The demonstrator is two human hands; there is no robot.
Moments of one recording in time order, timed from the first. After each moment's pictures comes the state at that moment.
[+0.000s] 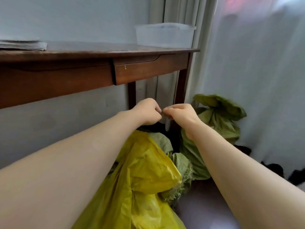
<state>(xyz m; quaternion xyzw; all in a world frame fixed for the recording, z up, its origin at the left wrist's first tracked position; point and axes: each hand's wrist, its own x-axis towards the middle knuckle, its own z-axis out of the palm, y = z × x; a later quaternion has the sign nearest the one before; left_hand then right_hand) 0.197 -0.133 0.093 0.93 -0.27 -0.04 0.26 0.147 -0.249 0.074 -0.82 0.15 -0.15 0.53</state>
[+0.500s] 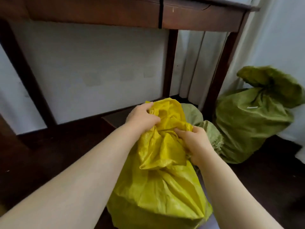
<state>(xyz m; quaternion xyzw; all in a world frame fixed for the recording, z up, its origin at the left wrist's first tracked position) 0.092 -0.034 -0.051 0.89 0.01 0.00 0.45 0.048 -0.176 -0.087 -0.72 0.19 -0.01 0.66</state>
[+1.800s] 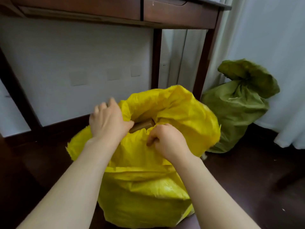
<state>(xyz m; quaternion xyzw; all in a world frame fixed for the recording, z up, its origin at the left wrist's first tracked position) 0.047 -0.005 -0.084 0.97 0.05 0.18 0.16 0.006 -0.154 -0.113 -0.98 -0.10 -0.08 0.16</state>
